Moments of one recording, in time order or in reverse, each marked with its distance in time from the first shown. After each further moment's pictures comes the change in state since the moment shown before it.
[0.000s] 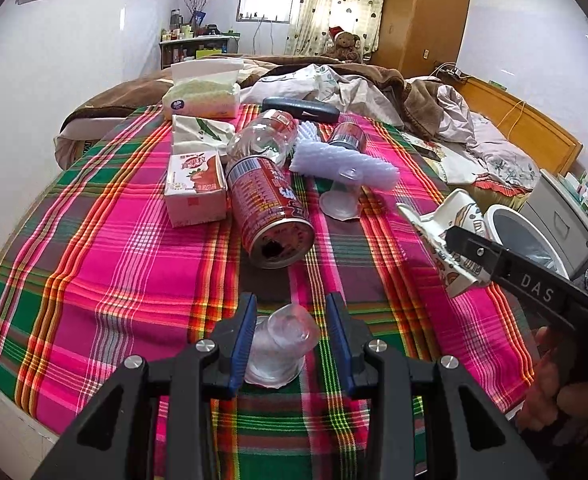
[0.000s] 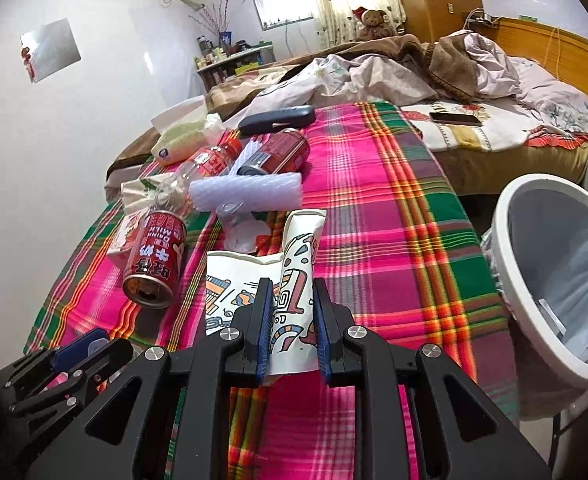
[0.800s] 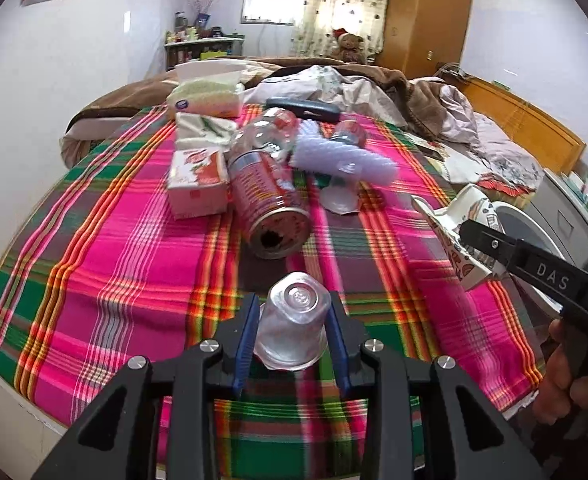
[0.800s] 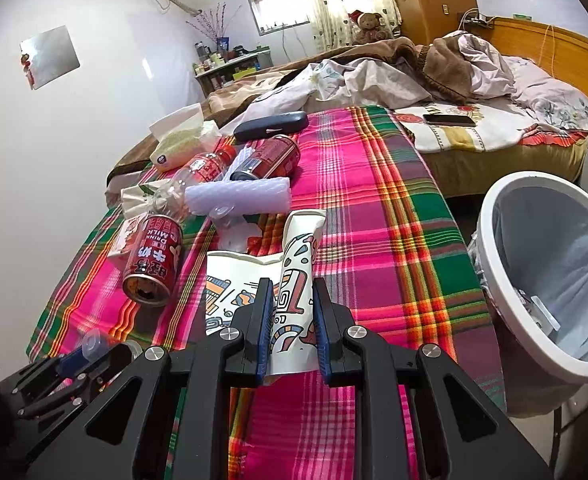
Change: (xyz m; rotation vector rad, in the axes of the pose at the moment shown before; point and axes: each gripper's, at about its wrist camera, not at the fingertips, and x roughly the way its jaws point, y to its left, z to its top) left arm -0.007 -0.008 -0.008 0.003 -0.011 0.018; right arm -0.009 -0.009 -0.001 0.011 -0.015 0.007
